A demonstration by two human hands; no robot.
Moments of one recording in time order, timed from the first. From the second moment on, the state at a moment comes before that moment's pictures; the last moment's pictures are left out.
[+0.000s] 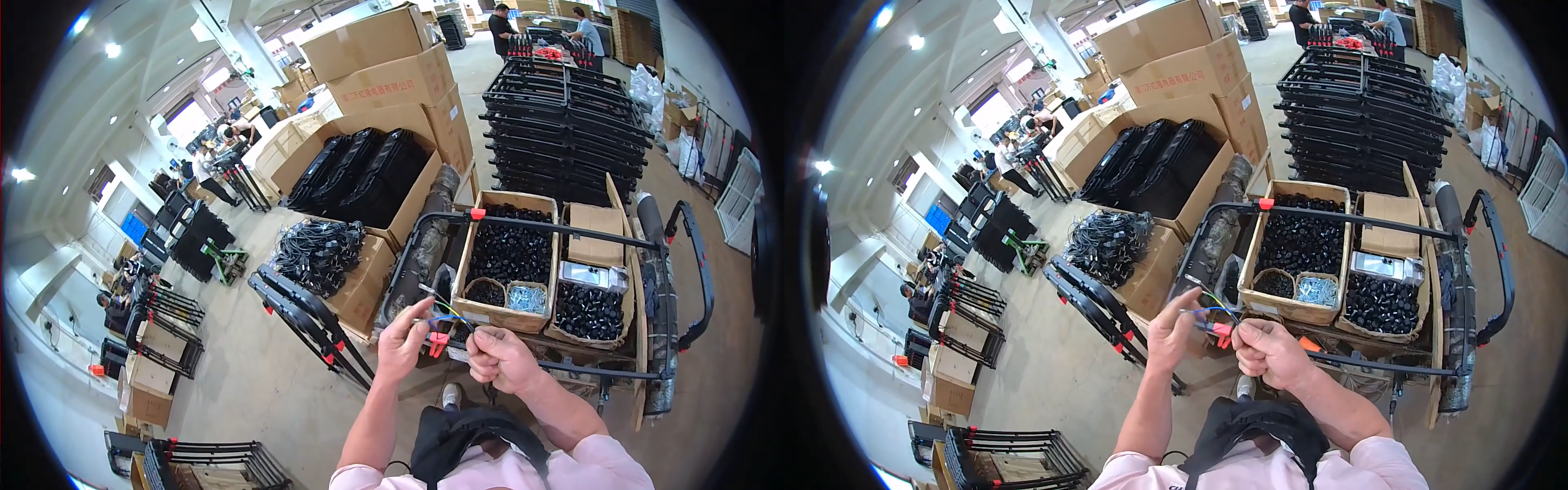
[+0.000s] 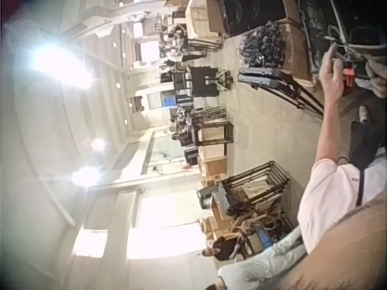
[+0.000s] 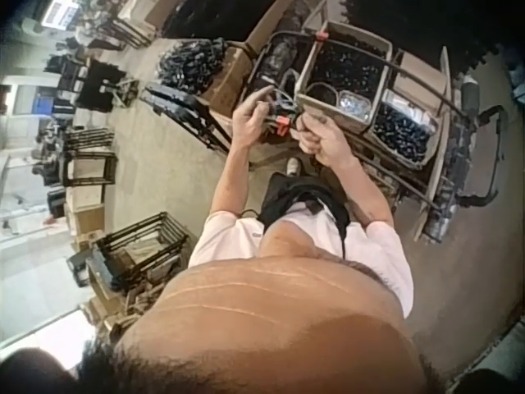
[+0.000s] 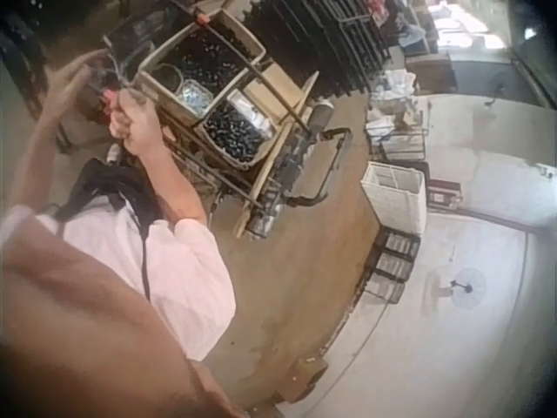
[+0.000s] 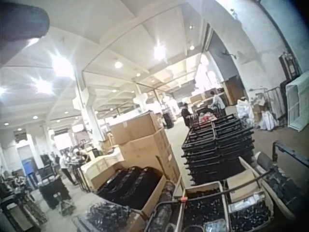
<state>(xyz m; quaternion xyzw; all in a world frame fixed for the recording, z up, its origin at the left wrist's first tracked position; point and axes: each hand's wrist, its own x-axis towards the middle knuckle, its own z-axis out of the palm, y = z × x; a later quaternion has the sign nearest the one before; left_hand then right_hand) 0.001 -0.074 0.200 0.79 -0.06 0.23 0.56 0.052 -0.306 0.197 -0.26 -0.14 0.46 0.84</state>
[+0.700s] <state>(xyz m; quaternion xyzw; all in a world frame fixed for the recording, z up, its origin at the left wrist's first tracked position) -0.031 -0.013 0.149 0.88 0.01 0.24 0.42 0.038 -0.255 0.125 -0.25 -0.06 0.65 0.72</state>
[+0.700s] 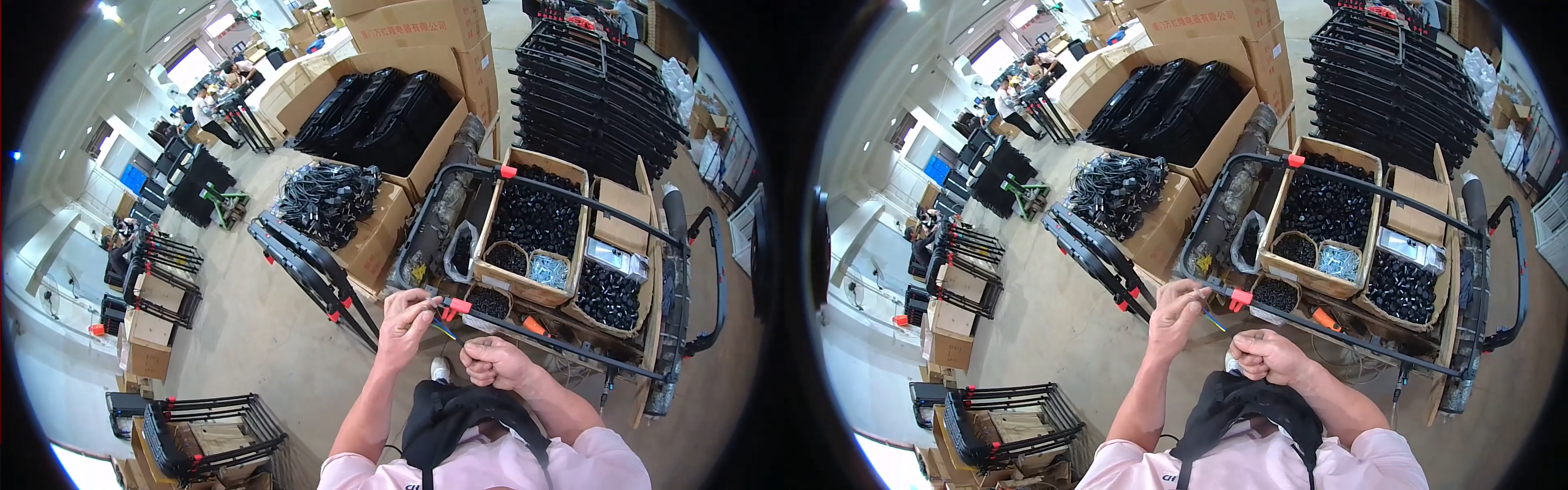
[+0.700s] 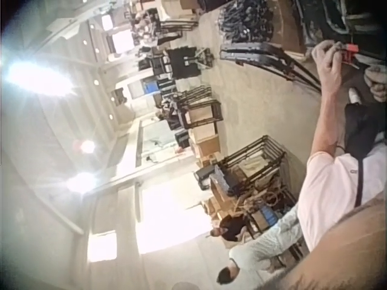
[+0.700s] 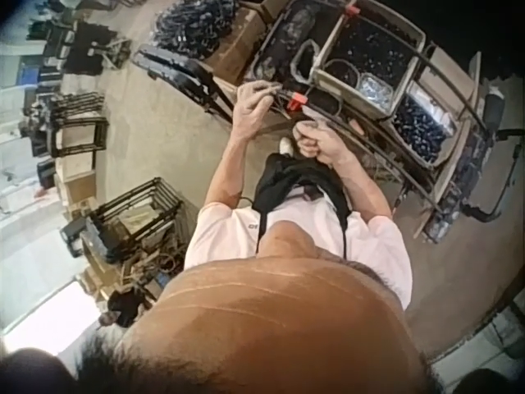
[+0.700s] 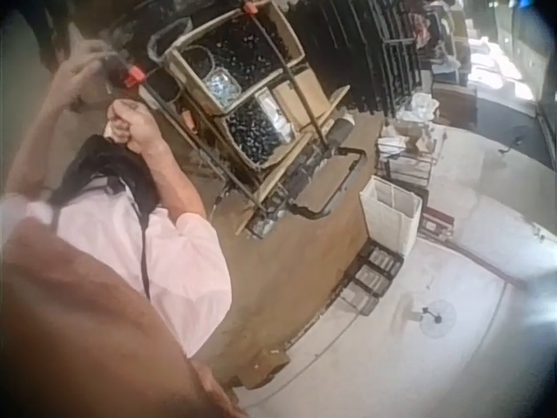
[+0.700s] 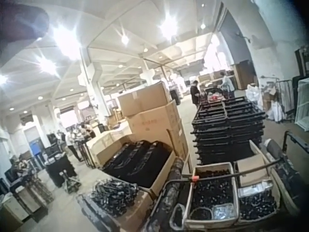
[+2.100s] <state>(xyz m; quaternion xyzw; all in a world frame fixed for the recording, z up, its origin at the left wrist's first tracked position) 0.035 0.120 -0.071 0.66 0.20 -0.20 0.70 0.019 -0.073 -0.042 -0.42 0.14 0.56 0.70</state>
